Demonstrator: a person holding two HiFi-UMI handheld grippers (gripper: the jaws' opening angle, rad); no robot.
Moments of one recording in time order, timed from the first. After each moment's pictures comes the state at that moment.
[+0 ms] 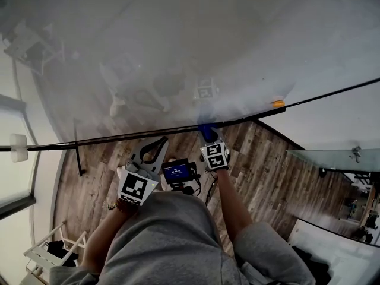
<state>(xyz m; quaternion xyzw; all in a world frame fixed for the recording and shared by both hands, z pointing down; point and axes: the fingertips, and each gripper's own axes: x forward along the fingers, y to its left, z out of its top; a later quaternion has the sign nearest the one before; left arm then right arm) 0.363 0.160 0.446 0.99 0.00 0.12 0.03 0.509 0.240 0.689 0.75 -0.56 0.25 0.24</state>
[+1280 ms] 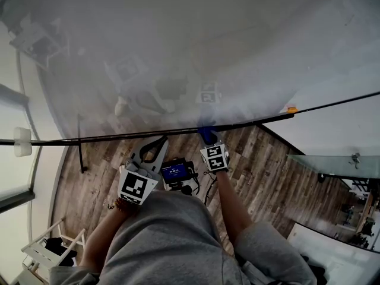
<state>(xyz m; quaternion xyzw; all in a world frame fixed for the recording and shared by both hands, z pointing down) 0.331 0.128 0.440 0.99 -0.02 0.11 0.03 0.477 0.215 0.695 0.74 -0.57 0.26 0.24</state>
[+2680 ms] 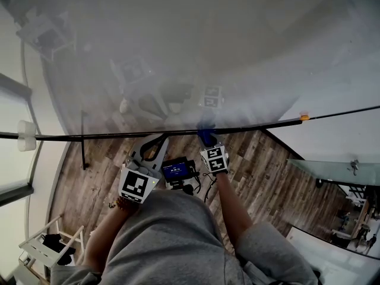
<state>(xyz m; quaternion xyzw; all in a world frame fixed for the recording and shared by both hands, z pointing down) 0.305 0.092 0.433 0.99 -0.05 0.10 0.03 0.443 0.189 0.695 0.72 -0.58 0.28 0.25</state>
